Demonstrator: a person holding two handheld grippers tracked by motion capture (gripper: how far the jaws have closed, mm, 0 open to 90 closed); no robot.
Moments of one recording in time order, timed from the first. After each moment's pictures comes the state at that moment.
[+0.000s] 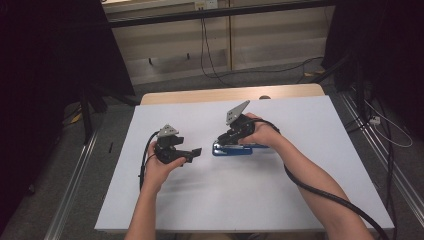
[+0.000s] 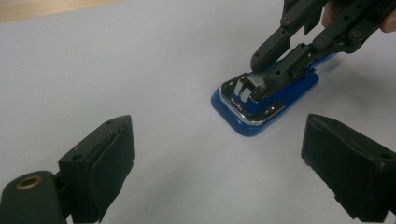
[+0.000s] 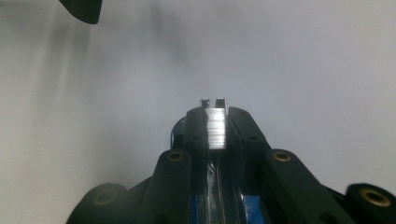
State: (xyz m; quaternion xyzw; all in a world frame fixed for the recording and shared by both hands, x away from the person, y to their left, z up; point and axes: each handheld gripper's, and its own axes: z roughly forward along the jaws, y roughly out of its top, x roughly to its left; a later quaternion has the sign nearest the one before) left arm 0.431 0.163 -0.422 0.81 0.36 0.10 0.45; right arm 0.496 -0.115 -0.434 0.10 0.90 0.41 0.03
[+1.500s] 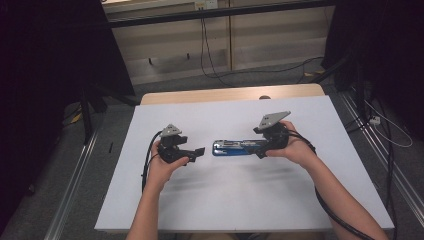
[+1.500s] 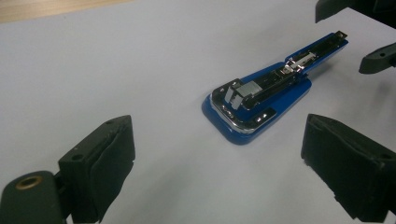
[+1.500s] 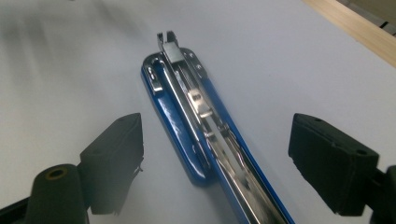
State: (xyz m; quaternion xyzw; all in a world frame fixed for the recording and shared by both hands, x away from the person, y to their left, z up) left arm 0.433 0.154 -0.425 0.81 0.35 0.09 0.47; right arm 0.425 -0.193 -0.419 0.25 0.86 0.41 0.15
